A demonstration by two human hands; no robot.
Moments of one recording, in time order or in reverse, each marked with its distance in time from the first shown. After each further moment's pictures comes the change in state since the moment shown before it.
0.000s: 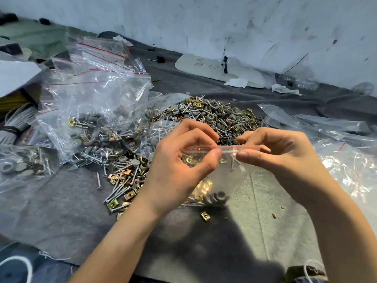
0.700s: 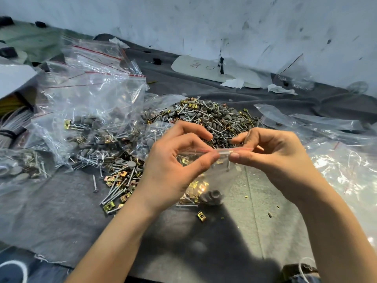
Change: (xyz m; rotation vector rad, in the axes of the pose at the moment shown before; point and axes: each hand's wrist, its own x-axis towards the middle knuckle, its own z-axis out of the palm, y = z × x) left_hand 0.001 -0.001 -0.001 0.000 -0.029 -0.037; right_hand 0.001 0.002 0.001 -0.011 0.039 0.039
